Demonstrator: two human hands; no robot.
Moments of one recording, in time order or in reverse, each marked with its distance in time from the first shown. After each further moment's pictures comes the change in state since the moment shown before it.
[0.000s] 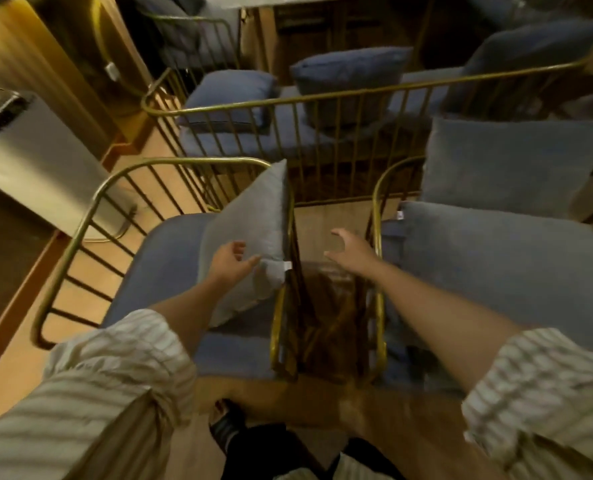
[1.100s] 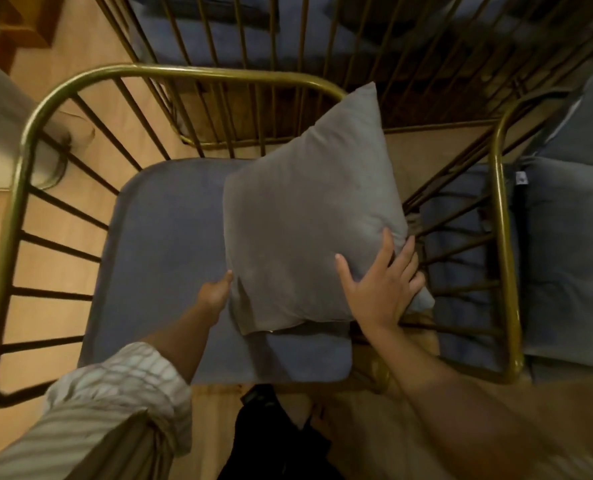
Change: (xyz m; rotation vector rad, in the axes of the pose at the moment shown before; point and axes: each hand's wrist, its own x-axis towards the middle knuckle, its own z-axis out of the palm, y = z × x) left_hand 0.223 -0.296 -0.031 -0.315 -0.206 -0.665; right_hand 0.104 -0.097 0.260 -0.515 0.755 0.379
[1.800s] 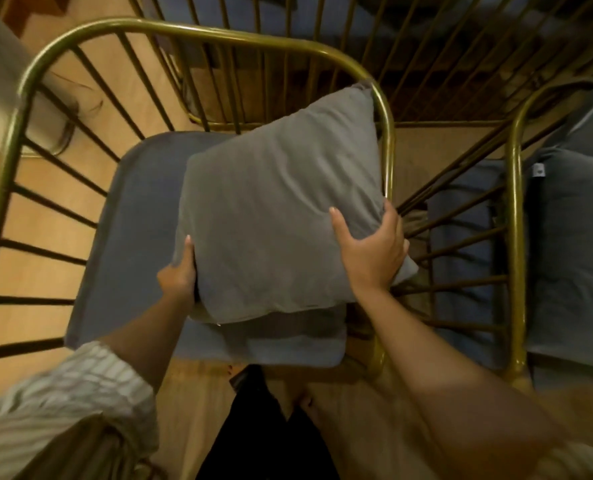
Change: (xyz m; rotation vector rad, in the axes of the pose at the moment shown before) left_hand -0.008 -0.026 -0.019 -0.454 0.351 -0.006; right_hand 0.017 -0.020 0.000 0.559 0.022 0.090
